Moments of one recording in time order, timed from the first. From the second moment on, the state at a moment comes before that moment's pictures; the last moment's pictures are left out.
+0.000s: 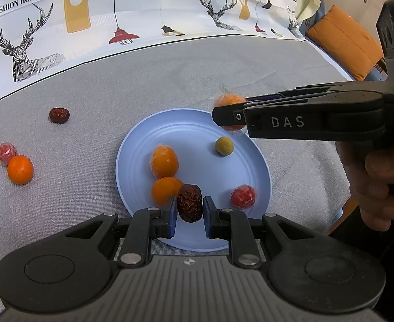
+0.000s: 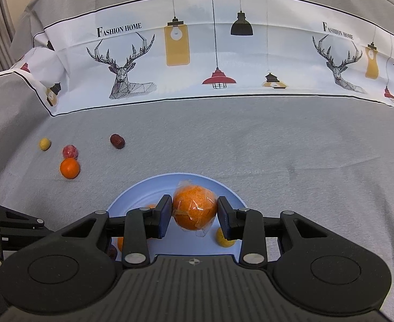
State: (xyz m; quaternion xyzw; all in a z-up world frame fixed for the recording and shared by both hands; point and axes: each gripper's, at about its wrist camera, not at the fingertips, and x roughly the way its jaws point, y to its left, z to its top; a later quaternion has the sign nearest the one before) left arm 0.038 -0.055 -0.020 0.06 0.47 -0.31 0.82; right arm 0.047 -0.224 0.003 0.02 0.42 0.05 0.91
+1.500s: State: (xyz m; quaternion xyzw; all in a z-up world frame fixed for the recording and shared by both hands) left arm 0.040 -0.050 -0.014 0.04 0.47 -0.31 0.83; right arm 0.048 -0.223 0.003 0.02 0.42 0.06 0.91
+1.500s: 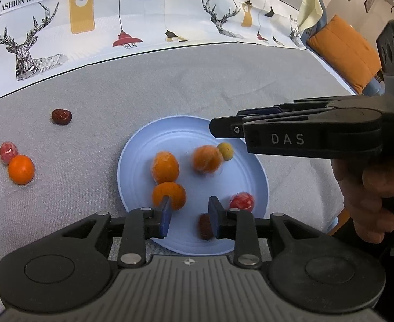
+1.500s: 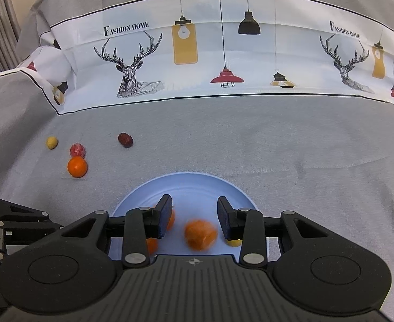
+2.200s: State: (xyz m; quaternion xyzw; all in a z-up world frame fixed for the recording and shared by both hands) left arm 0.051 -0.028 -0.002 0.01 0.45 -0.26 0.86; right arm 0.048 -0.224 0.009 0.01 0.39 0.03 0.92
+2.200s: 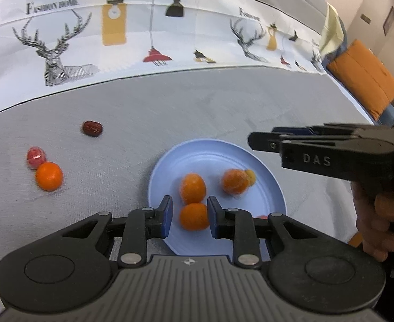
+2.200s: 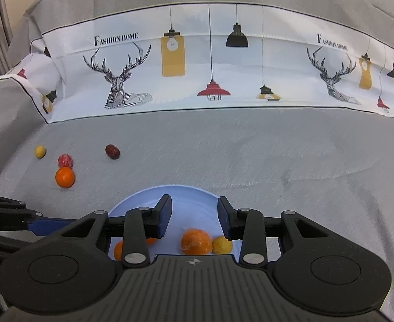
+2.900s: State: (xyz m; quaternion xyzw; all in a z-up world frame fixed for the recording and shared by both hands) left arm 0.127 0.112 0.011 -0.21 0.46 -0.05 0.86; right arm 0.078 -0.195 0.021 0.04 0.33 0.07 0.94
